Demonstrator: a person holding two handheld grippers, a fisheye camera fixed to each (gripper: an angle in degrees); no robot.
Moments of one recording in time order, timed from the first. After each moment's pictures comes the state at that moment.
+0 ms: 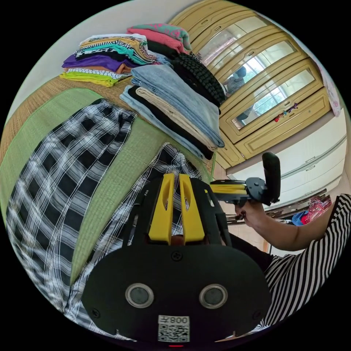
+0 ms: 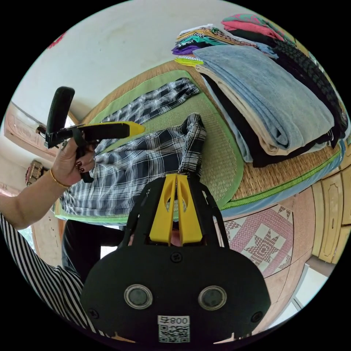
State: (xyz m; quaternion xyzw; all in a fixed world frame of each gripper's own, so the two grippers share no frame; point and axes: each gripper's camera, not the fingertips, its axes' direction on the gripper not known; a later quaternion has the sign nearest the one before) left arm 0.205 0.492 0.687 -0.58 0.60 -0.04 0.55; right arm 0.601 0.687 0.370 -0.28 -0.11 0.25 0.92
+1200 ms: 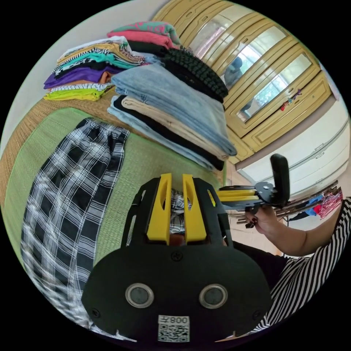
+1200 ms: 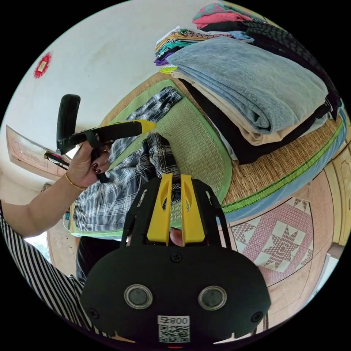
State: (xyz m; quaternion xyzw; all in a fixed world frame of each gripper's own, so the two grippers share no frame) left arm 0.328 0.594 0.717 -0.57 0.59 0.05 0.57; right arm 0.625 0.760 0.382 -0.24 -0.14 0.33 0.90
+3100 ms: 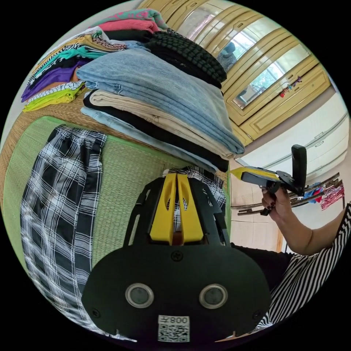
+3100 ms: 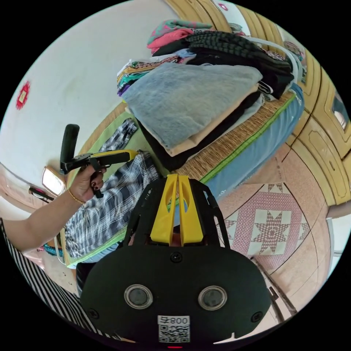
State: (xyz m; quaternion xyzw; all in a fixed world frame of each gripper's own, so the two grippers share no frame) left arm 0.232 0.491 0.643 -0.55 0.63 0.04 0.54; right arm 0.616 0.793 0.345 -0.19 -0.03 0.41 0.89
